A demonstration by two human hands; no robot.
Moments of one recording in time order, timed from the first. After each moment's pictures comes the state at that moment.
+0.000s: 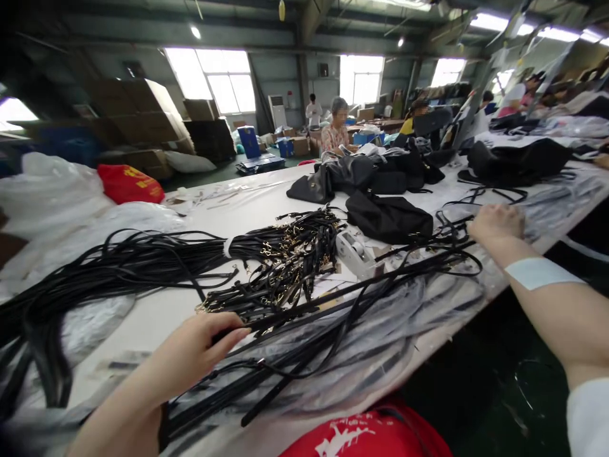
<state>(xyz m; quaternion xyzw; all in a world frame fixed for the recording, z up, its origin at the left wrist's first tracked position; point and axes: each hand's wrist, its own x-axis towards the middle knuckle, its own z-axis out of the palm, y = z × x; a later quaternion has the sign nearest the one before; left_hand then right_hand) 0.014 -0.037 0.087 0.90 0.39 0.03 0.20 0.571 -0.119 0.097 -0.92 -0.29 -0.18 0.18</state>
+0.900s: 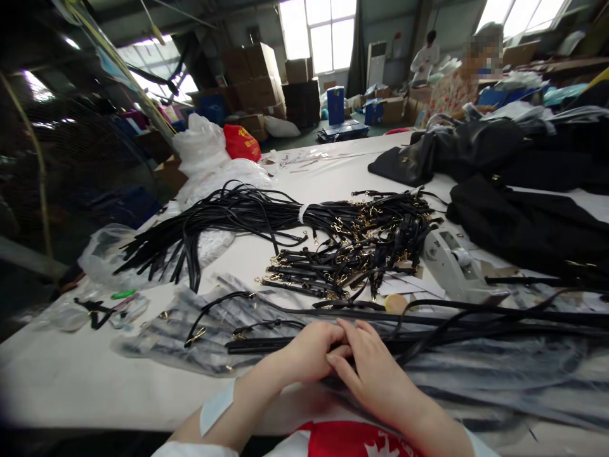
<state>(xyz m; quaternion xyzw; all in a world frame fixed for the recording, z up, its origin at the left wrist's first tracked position) 0.051 -0.065 -0.028 0.85 0.37 0.06 0.36 0.226 -0.114 -0.058 -0.51 -0.79 0.21 0.25</state>
